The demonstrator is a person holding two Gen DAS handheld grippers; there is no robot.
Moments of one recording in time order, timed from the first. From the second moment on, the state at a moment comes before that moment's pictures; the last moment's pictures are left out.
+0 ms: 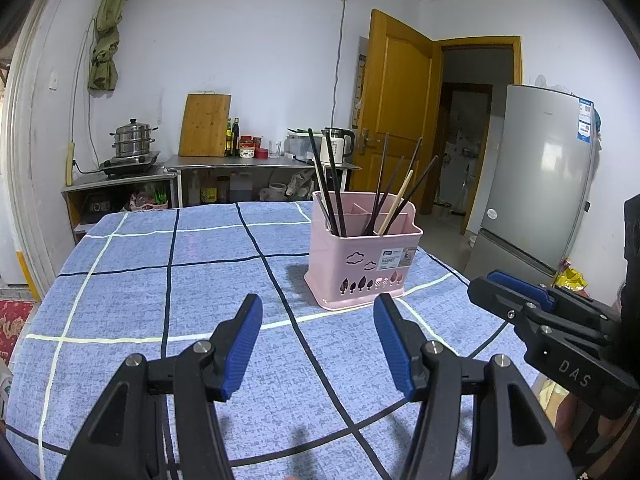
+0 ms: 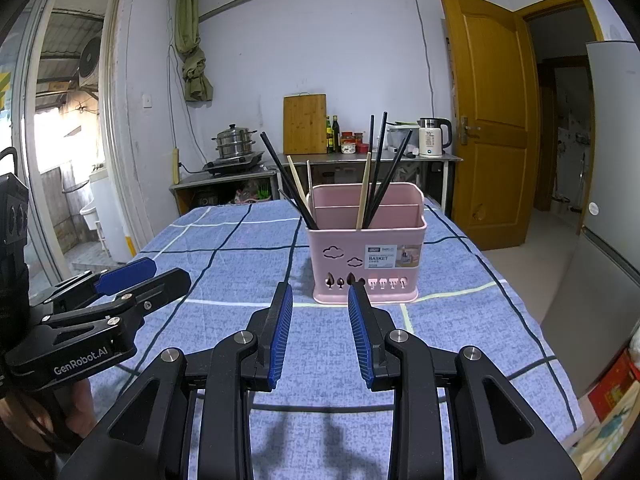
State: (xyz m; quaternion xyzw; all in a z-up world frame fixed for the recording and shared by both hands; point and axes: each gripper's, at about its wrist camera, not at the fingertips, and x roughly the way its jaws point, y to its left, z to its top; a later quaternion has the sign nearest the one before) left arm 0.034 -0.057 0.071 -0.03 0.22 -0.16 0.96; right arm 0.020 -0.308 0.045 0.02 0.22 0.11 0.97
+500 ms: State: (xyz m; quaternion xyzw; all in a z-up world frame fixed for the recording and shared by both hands) left arm 0.033 -0.058 0.068 -0.03 0.22 -0.17 0.96; right arm 0.019 -0.311 0.044 0.02 0.22 0.11 0.97
